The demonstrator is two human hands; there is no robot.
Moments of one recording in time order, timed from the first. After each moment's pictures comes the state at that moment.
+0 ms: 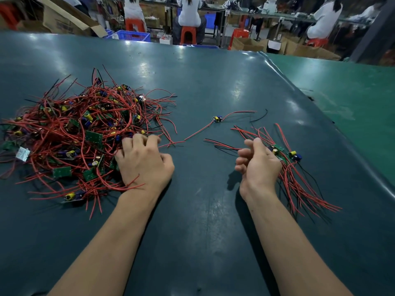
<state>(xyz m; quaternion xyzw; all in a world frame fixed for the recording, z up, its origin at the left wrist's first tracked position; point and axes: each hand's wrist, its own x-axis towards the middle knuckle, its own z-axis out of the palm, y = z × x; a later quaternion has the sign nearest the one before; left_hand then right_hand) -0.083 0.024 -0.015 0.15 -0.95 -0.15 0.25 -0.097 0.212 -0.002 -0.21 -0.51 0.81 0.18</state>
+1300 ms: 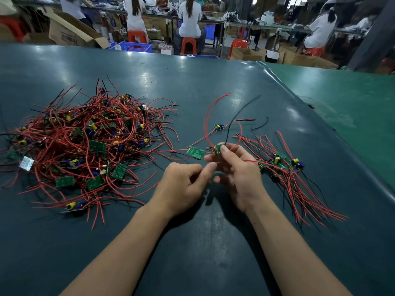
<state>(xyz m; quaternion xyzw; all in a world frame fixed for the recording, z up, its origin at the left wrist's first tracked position) -0.072 0.056 -0.022 -0.20 -0.85 -0.44 0.24 -0.085 0.196 0.004 -0.01 -0.54 0.84 -0.03</state>
